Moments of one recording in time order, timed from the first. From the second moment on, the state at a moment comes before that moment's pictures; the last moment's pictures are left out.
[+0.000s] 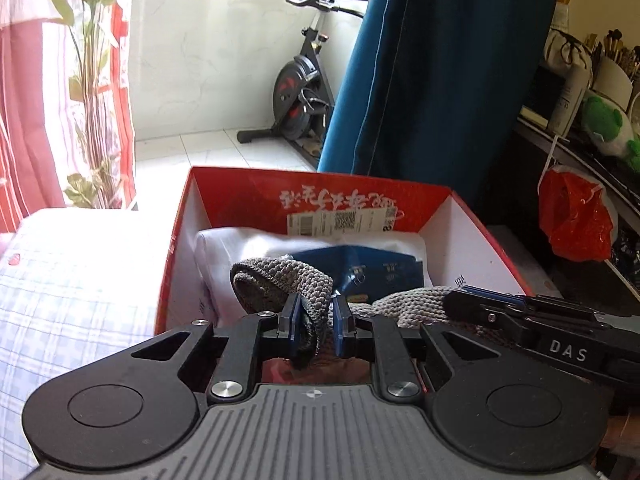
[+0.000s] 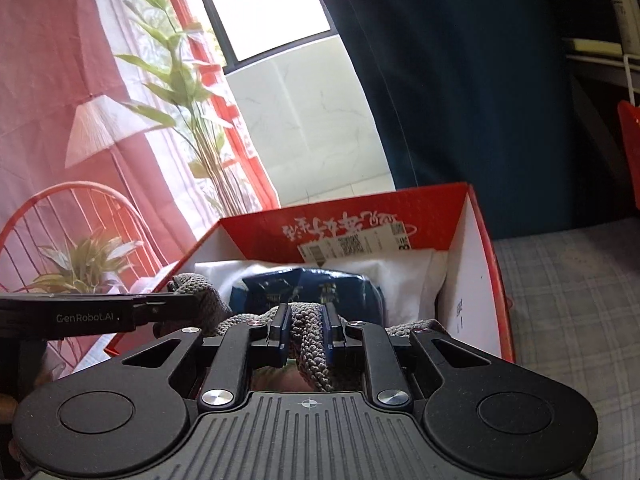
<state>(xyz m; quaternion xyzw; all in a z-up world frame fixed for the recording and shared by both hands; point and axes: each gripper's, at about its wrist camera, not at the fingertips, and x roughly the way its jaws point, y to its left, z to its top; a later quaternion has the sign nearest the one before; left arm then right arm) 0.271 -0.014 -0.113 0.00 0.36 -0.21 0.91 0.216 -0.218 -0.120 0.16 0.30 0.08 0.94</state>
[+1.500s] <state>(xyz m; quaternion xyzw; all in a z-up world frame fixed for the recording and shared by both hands) 0.265 -0.024 -0.104 0.09 0.40 -0.20 0.89 0.219 -0.184 -0.111 0.07 0.37 0.03 0.93</state>
